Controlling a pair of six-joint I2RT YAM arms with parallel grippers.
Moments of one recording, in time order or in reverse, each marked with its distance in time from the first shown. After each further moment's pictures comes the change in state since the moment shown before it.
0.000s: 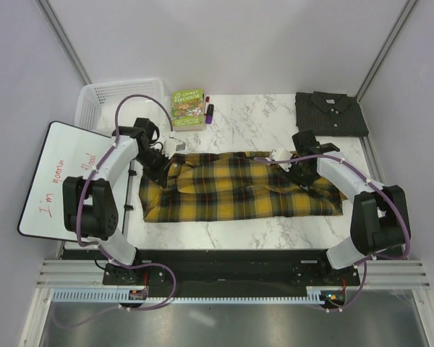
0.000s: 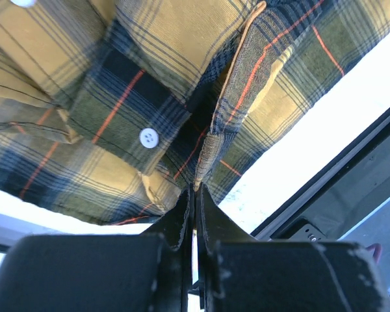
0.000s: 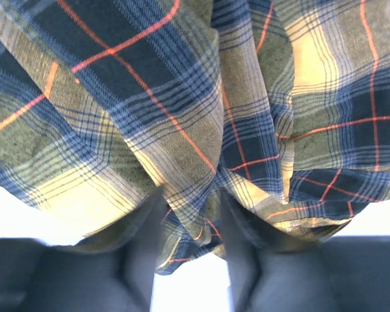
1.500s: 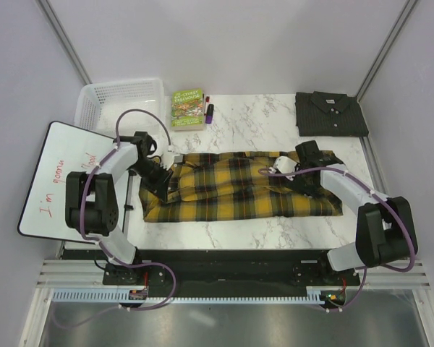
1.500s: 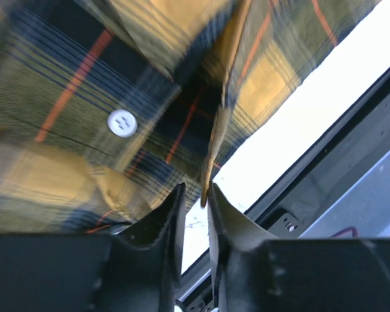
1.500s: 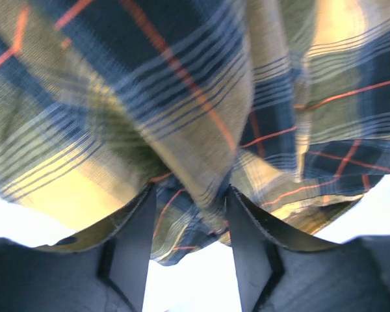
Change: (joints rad) left arm 0.054 0.043 -0.092 -0.008 0.084 0.019; right arm -0.002 -0.097 -0.164 0.115 0.089 -0.011
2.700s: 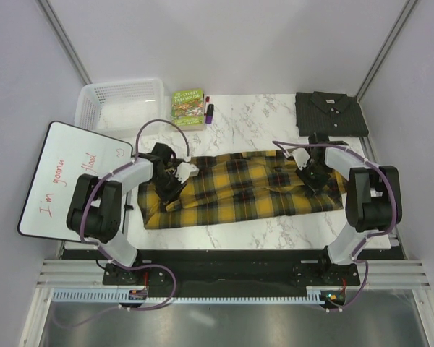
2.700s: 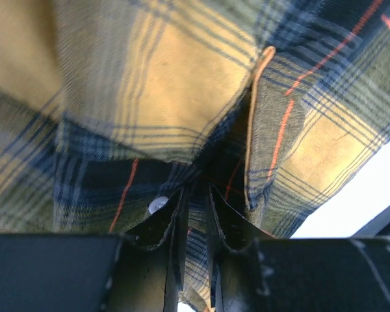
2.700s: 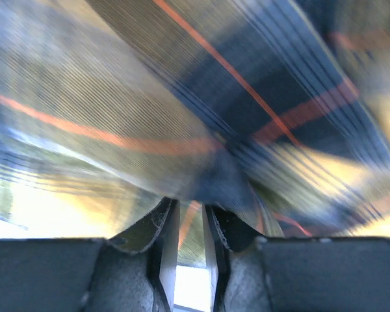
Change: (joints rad) left arm -0.174 -0.011 -0.207 0.375 -0.146 -0.012; right arm -0.198 0.303 0.188 -0.142 -0.161 0.259
